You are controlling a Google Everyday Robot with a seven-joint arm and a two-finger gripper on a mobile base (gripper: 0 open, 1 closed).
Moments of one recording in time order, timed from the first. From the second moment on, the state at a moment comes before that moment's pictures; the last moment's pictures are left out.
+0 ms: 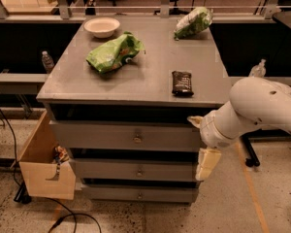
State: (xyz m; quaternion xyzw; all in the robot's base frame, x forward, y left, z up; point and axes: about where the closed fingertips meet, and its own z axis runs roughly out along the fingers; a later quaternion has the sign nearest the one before) arm 0.503 -0.152 0.708 -0.70 0.68 0.05 0.21
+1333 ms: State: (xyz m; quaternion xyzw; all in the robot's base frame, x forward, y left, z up) arm 0.560 -0.134 0.666 -0.69 0.69 0.05 0.22
